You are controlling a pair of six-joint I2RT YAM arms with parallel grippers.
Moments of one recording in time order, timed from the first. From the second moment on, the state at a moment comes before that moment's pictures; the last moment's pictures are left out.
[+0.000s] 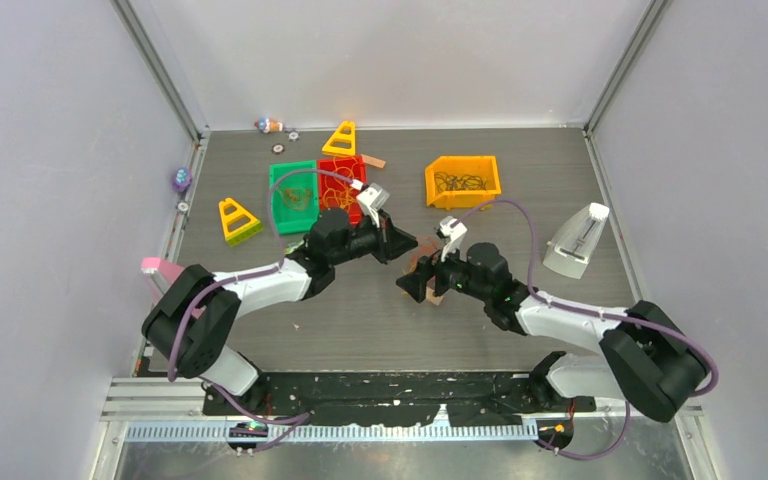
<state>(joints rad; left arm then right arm) -0.68 1.53 0.74 0.64 0.43 -0.44 0.66 1.22 0.38 0.56 -0.27 0.32</state>
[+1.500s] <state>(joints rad) -0.42 1.03 1.15 -0.17 0.29 -0.44 0.75 1.25 0.45 0.47 -0.12 0.29</state>
